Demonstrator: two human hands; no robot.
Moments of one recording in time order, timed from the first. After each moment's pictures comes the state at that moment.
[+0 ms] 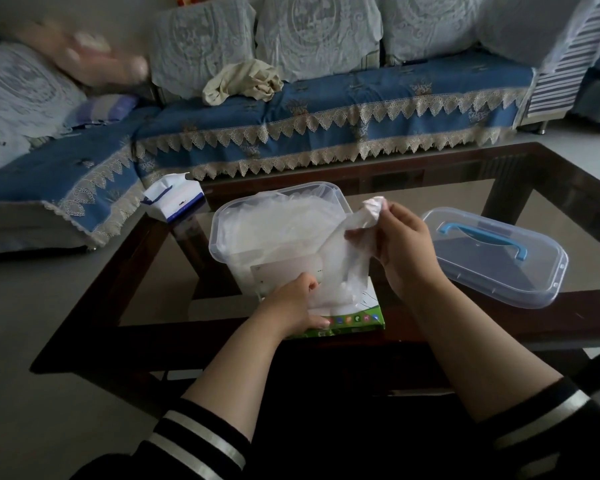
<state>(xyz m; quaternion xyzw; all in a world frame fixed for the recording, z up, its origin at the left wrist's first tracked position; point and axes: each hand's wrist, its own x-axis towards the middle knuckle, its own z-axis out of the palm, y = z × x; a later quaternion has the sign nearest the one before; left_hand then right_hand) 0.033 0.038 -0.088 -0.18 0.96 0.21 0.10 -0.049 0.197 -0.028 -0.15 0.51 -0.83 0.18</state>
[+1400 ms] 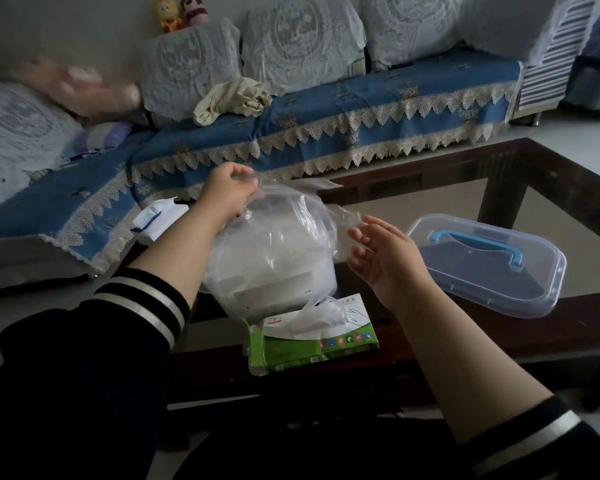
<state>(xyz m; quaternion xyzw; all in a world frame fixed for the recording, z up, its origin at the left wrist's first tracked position) -0.069 -0.034 0.038 -0.25 0.86 0.38 -0.22 -0.080 0.200 -0.036 0.02 0.40 -0.88 0.25</state>
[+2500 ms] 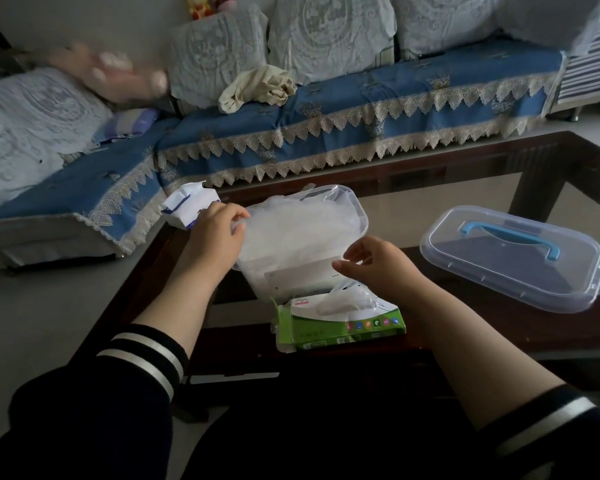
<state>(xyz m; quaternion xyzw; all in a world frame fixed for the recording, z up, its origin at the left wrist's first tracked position) 0.018 -0.087 -0.031 -0.21 0.93 0.09 -0.28 -0.070 0.175 -0.072 -0.30 0.83 -0.46 0.13</state>
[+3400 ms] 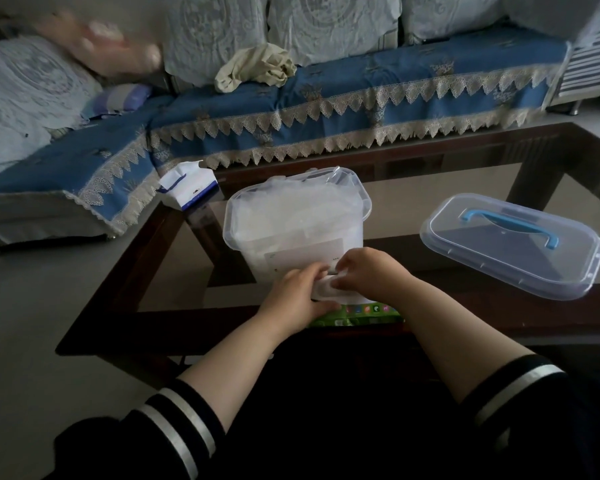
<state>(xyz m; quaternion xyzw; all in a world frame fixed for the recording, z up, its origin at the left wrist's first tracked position) 0.046 0.028 -0.100 -0.14 0.96 0.25 -0.01 -0.061 0.156 -0.090 -0.33 0.89 -0.27 0.18</state>
